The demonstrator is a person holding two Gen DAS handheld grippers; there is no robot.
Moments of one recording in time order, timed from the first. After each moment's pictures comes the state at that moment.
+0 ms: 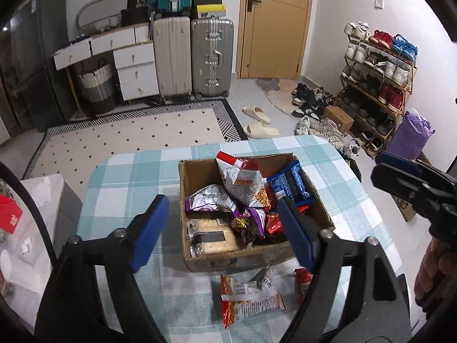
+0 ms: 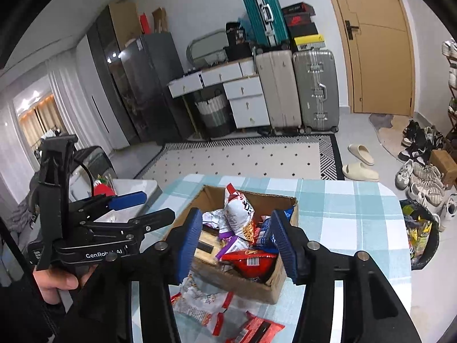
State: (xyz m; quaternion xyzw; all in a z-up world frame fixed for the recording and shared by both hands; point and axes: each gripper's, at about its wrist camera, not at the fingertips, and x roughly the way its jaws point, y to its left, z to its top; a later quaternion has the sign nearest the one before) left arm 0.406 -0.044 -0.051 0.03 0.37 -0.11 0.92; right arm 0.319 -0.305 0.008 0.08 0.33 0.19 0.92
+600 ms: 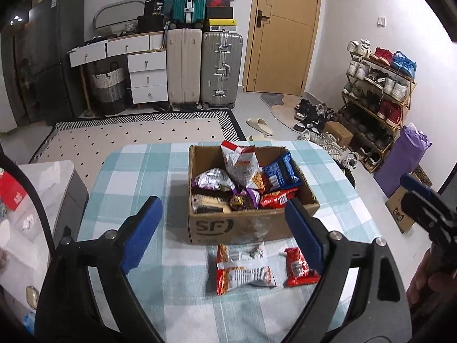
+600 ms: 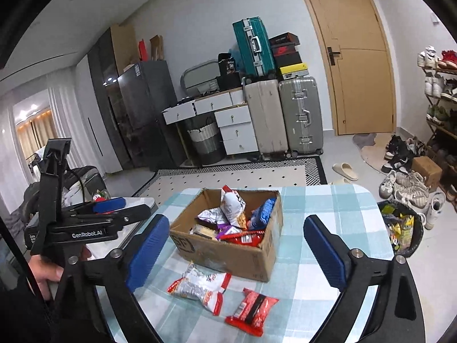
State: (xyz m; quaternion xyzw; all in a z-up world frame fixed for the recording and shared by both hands) left arm 0.321 -0.020 -0.044 -0.01 0.35 -0.10 0.93; right arm 0.202 -0.327 0.007 0.09 0.25 0.15 0.95
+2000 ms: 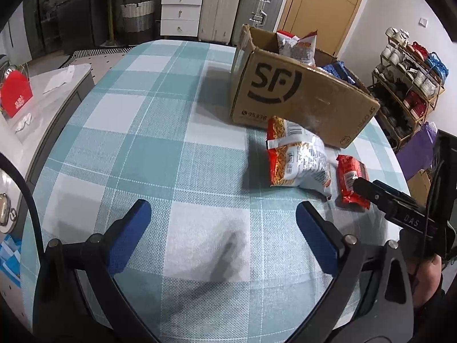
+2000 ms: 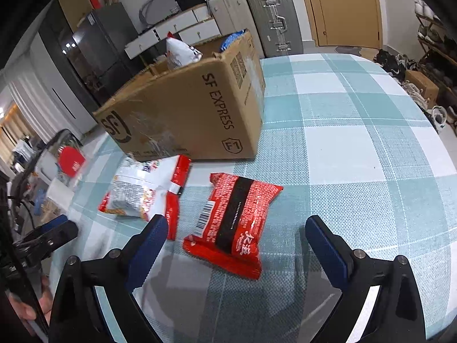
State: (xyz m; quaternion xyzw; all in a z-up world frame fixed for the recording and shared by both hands) left arm 0.270 0.030 -0.204 -0.08 0.47 -0.03 0.88; right arm 0.243 -0.298 -0.185 0.12 0.46 0.10 0.88
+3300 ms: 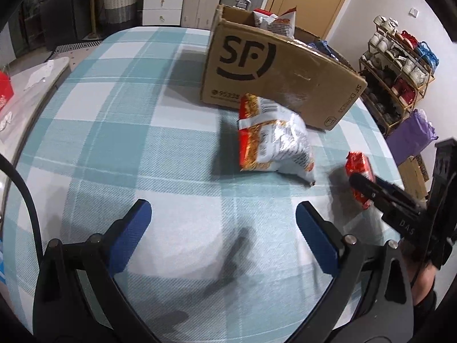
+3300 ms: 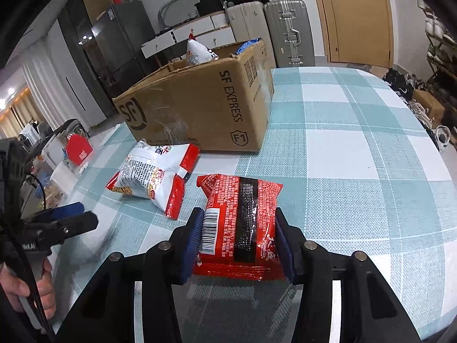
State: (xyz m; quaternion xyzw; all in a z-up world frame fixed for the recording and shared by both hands) left arm 0.276 0.007 -0.221 -0.08 0.49 -0.08 0.86; right arm 0.218 -0.303 -0.185 0.09 0.42 0.13 0.89
